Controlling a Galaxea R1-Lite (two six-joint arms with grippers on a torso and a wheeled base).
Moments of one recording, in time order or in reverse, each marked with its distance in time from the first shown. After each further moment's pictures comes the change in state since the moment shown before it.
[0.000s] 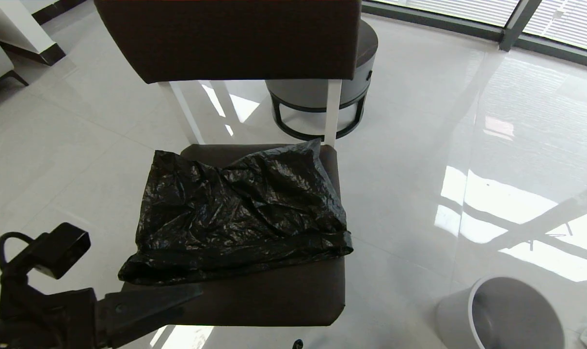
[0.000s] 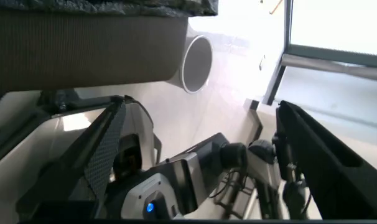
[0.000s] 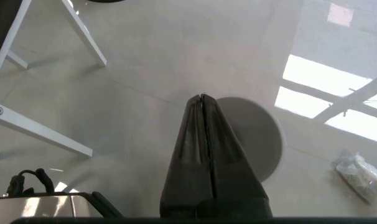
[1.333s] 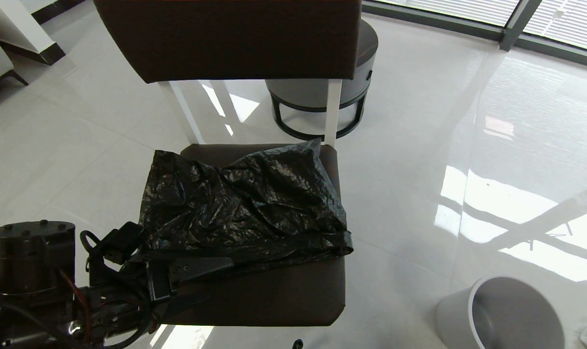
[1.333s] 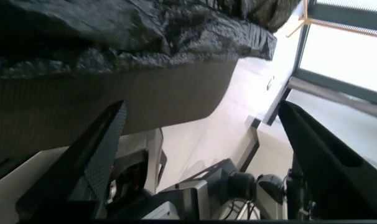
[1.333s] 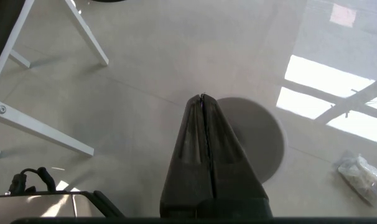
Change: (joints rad) left arm 0.066 0.334 0.062 -0.312 0.014 -0.057; right arm 0.000 0.000 0.000 0.000 0.013 0.000
